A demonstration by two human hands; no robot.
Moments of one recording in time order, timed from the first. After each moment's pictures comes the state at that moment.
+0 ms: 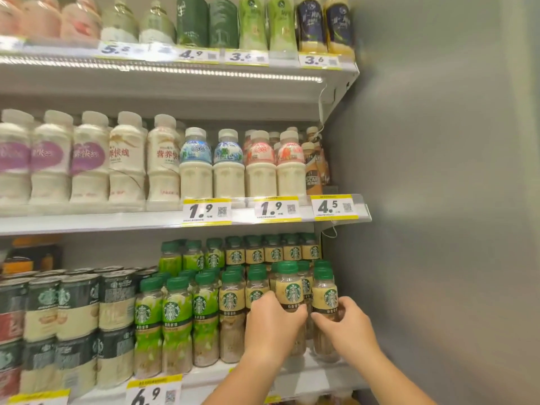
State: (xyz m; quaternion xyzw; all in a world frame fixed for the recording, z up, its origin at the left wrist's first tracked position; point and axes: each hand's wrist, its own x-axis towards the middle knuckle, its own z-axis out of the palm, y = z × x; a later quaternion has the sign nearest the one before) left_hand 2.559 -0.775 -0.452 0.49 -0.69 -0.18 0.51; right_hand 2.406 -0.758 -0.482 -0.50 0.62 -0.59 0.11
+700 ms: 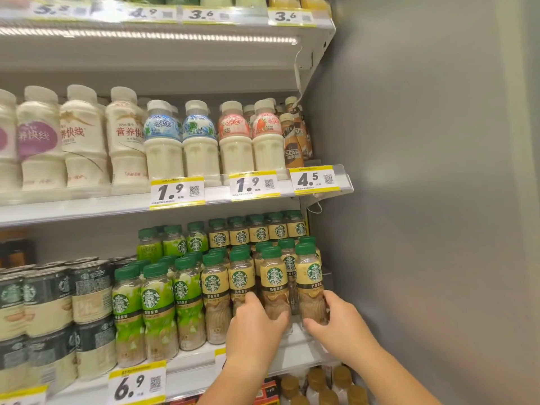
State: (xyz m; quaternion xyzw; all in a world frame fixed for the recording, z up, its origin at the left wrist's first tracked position) left_hand 2.559 -0.788 -0.494 0.55 -0.72 -0.06 0.42; right_hand 2.397 -0.748 -0.515 -0.57 0.68 -0.45 0.09
